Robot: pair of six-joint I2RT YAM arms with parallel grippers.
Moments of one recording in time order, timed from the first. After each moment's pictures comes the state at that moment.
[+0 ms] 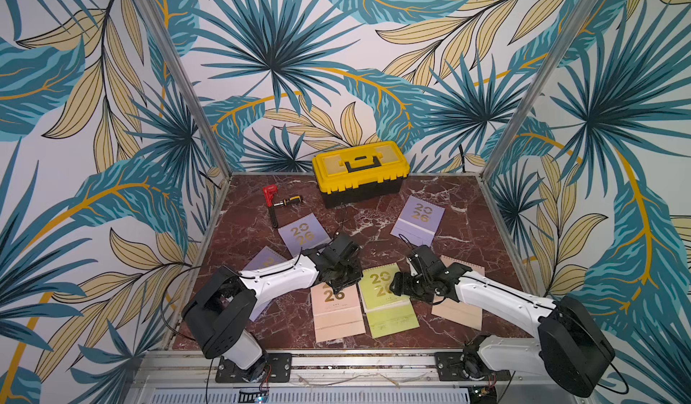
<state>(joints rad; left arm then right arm) -0.78 1.56 0.93 -0.37 0.21 -1.10 0.59 1.29 0.63 -0.49 -0.13 0.75</state>
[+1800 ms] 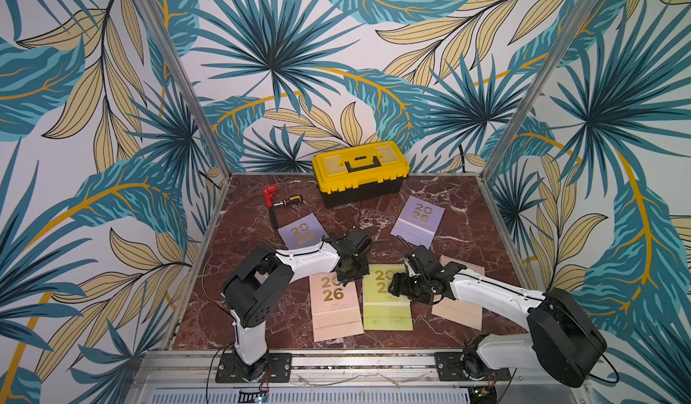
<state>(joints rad) -0.78 1.84 1.13 -0.48 0.16 -0.97 0.58 1.34 0.63 -0.46 -0.16 0.77</state>
